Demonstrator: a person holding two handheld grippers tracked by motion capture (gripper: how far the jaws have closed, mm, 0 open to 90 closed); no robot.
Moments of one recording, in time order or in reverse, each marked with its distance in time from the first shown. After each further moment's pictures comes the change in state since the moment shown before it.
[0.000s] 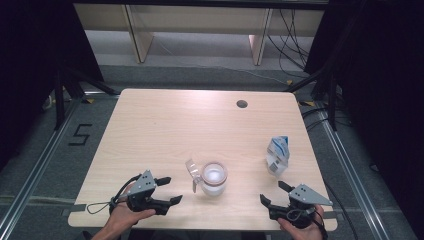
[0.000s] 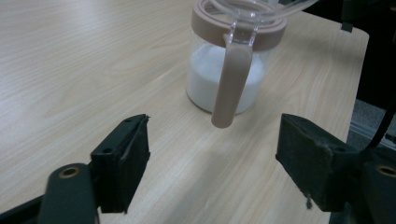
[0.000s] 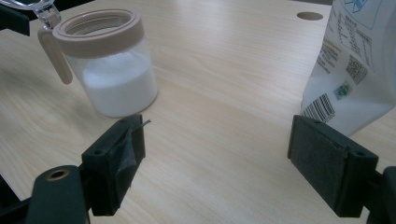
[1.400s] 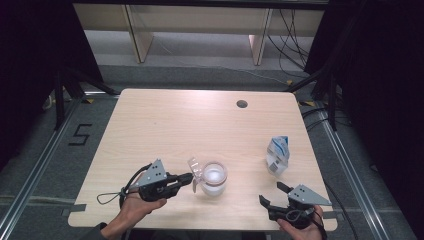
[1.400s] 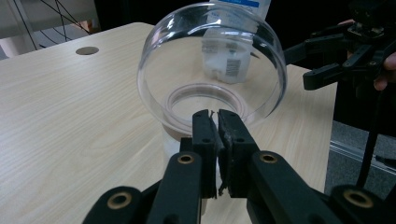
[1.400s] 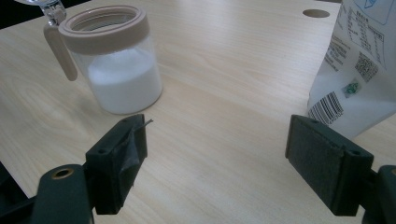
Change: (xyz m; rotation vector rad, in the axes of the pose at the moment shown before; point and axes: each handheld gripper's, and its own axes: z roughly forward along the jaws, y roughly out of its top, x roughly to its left) left arm -0.019 0.050 0.015 -0.117 -0.067 0.073; right arm 0.005 -0.001 0.000 0.025 0.019 0.044
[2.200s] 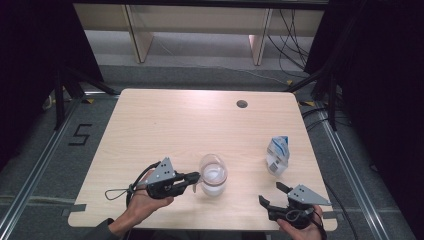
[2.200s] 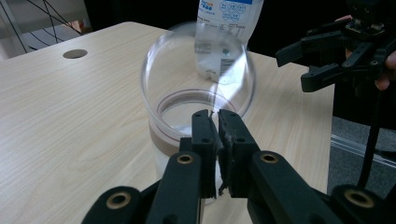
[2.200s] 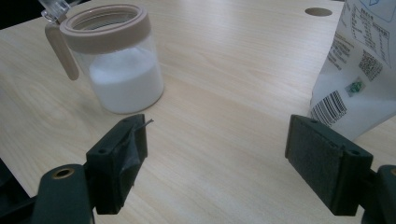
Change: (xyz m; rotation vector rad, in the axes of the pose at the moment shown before) left arm -0.002 0.005 0.016 0.024 -0.015 0.020; right arm -0.003 0.000 0.003 -0.018 0.018 -0.030
